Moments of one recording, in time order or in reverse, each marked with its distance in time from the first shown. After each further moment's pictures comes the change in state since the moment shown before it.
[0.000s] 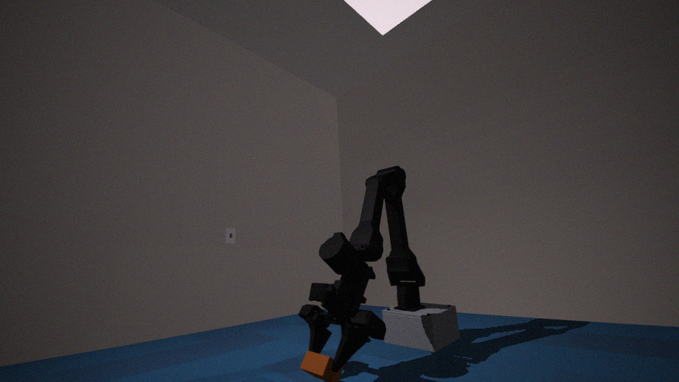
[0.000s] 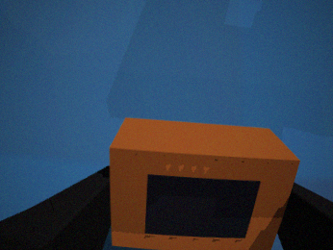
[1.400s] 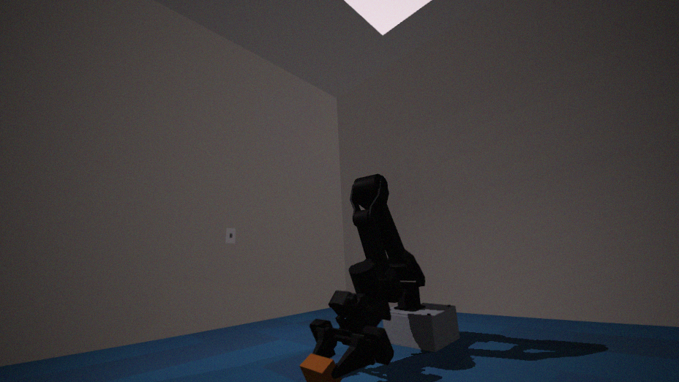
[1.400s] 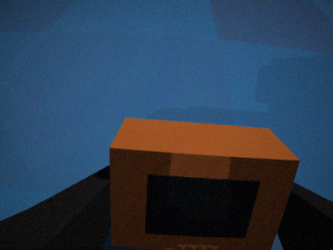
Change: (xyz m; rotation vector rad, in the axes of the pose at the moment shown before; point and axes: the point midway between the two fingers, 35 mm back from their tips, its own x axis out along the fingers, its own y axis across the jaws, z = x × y) arm 0.011 -0.001 -0.020 0.010 -0.470 0.002
